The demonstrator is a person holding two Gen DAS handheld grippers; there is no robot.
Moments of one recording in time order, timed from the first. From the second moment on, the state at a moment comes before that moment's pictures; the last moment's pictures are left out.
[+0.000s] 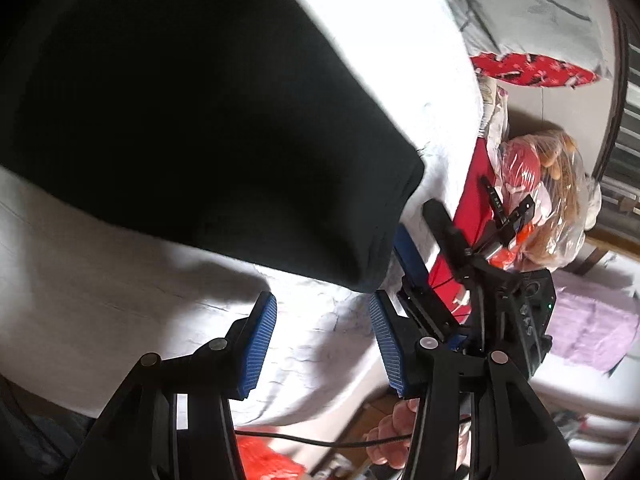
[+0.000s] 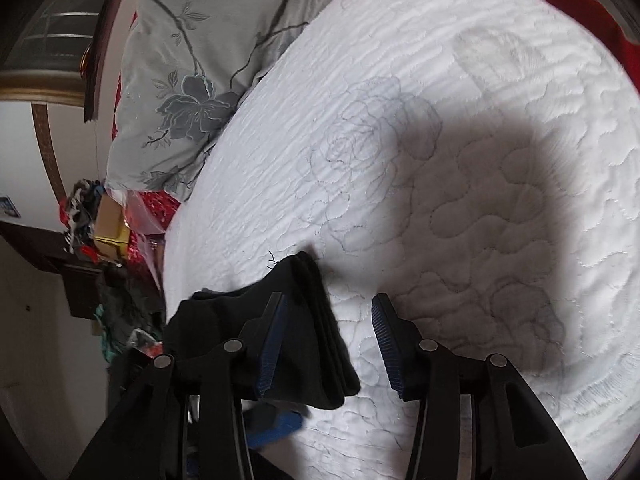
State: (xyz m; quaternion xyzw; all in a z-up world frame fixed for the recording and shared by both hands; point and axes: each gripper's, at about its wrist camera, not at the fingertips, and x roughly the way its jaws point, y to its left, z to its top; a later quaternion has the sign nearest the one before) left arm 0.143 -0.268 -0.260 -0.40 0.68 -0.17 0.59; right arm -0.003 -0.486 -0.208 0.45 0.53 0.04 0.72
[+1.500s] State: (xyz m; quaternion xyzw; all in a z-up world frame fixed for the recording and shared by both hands) left arm 0.150 -0.199 -0.252 -0.47 0.62 -0.20 0.60; right arm 0.064 -0.389 -0.146 0.35 0.54 0.09 0.76
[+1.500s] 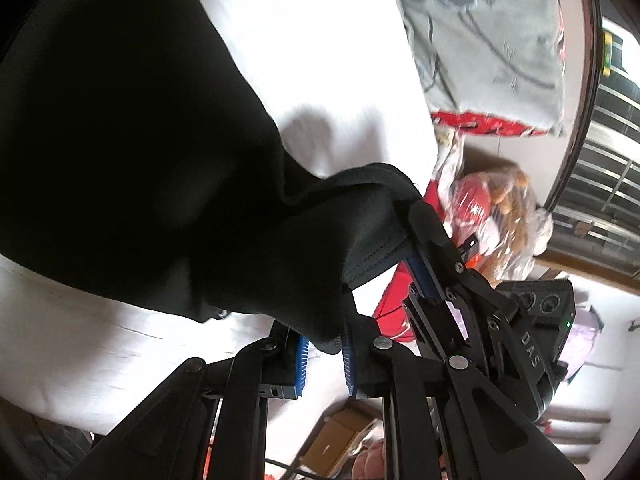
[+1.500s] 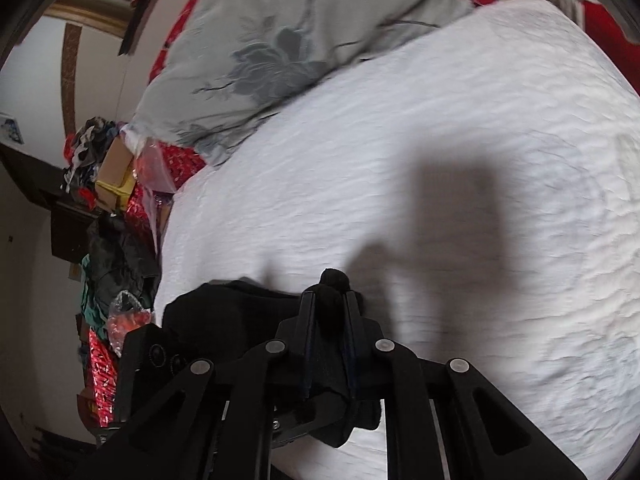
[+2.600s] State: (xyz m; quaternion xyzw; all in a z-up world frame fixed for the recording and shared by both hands) left arm 0.085 0.051 -0.160 -0.36 0.58 -0.14 0.72; right arm 0.004 -0.244 -0.116 0.46 0.49 0.12 0.73
